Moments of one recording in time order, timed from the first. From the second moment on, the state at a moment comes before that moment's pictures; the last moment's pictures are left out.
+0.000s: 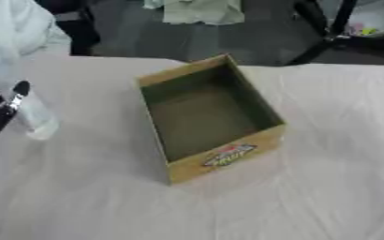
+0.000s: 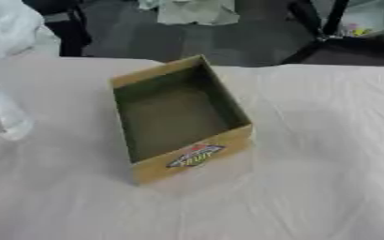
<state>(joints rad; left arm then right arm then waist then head) -0.59 0.68 0.10 -1.19 0.23 0.02 0.21 -0.68 -0.60 -0.07 -1.38 -0.37 0.01 -0.18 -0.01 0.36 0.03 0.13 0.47</state>
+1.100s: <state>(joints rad) -0.64 0.64 0.08 -1.17 0.23 0.01 0.26 -0.69 -0.60 -0.06 -1.38 -0.36 0.01 -0.17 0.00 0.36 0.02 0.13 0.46</state>
